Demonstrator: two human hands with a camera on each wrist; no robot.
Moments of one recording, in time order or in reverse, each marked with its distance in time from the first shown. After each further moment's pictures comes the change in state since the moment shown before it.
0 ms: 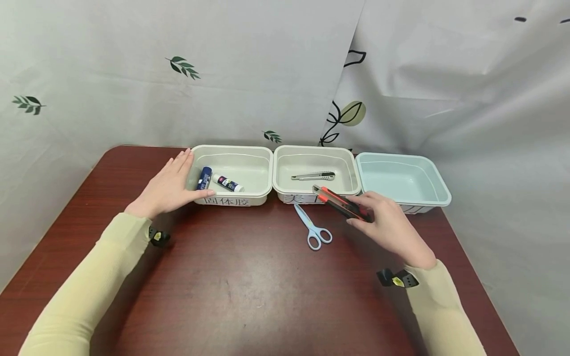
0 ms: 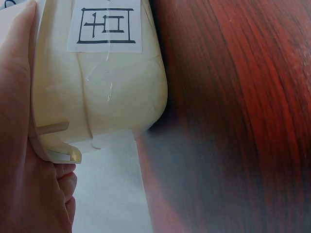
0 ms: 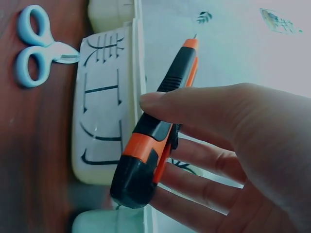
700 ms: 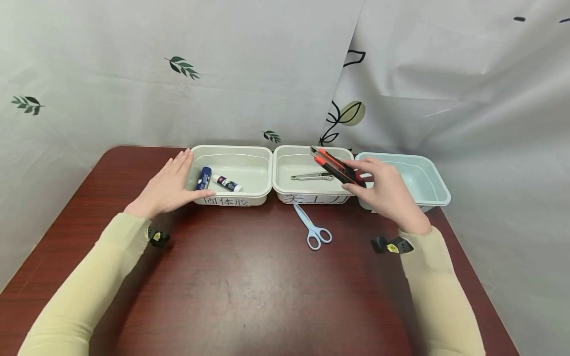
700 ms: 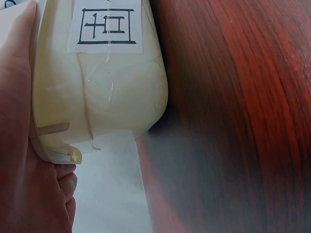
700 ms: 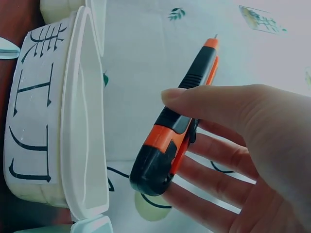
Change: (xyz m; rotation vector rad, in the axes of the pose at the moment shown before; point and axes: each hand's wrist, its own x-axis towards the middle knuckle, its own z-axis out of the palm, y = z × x) left_hand 0.000 0.001 0.000 0.004 -0.004 -0.001; right_hand 0.055 -0.004 -0.027 0.073 0.119 -0.027
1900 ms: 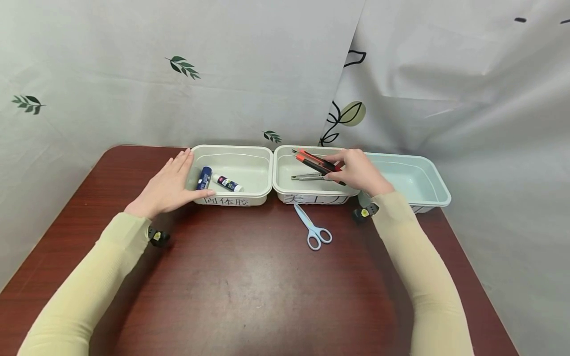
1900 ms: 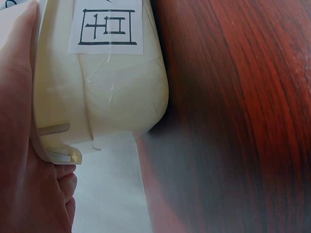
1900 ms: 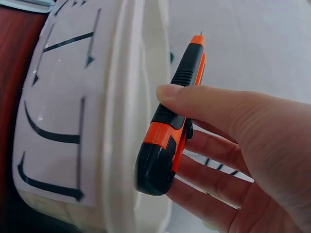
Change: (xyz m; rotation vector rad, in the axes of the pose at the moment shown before) left_hand -0.002 0.003 -0.004 -0.001 -0.015 -0.005; right_hand 0.064 0.039 0.043 0.014 -0.297 0.157
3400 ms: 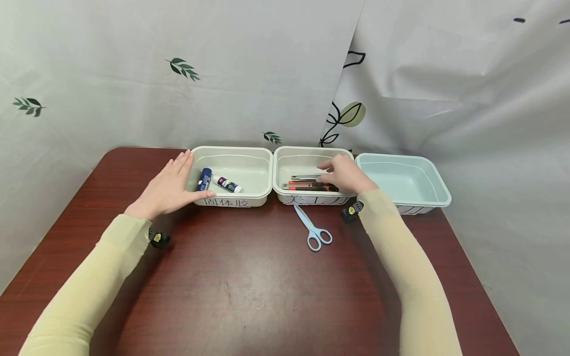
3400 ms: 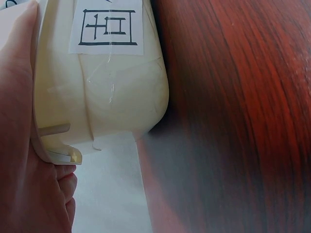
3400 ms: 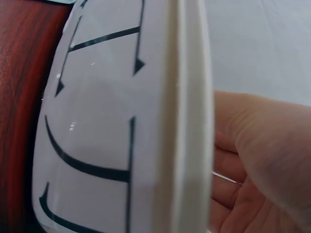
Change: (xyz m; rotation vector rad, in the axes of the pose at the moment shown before) left_hand -0.001 0.001 0.000 0.004 0.004 0.002; right_hand 0.019 0.009 0.026 -0.009 -0.132 0.071
